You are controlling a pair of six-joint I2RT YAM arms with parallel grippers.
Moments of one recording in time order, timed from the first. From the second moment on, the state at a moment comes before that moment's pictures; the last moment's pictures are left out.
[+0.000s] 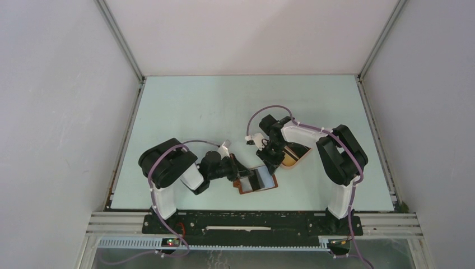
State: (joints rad) left arm -0.72 1.86 0.32 1.14 0.40 -1.14; right arm 0.63 1.89 1.22 -0.85 -0.37 -0.31
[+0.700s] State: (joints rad) left arm -0.72 1.92 0.34 1.18 0.41 -1.17; right arm 0.63 1.84 1.20 -0.83 -0.40 -0.32
